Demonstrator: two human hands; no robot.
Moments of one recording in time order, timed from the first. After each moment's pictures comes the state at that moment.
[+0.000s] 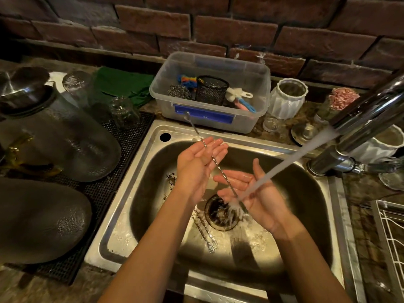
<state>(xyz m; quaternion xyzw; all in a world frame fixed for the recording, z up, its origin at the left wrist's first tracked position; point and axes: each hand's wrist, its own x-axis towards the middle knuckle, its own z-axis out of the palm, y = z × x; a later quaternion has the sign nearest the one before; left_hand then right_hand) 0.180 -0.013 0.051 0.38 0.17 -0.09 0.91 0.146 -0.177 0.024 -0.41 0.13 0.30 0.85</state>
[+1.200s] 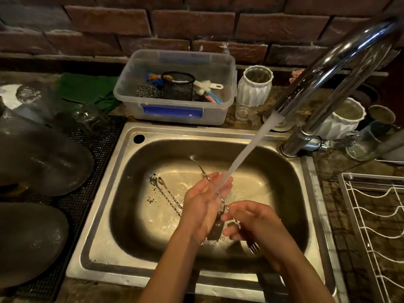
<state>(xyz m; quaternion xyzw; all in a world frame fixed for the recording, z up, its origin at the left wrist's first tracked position) 0.113 -0.067 0.016 0.28 0.25 -0.20 0.91 0.061 -0.204 0.034 -0.60 0.24 0.25 0.72</state>
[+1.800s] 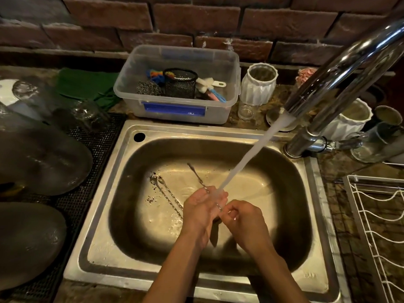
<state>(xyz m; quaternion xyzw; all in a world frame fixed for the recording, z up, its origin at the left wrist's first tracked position) 0.106 -0.065 -0.014 0.41 0.33 -0.19 0.83 0.072 -0.182 -0.014 -0.90 0.14 0.14 0.38</state>
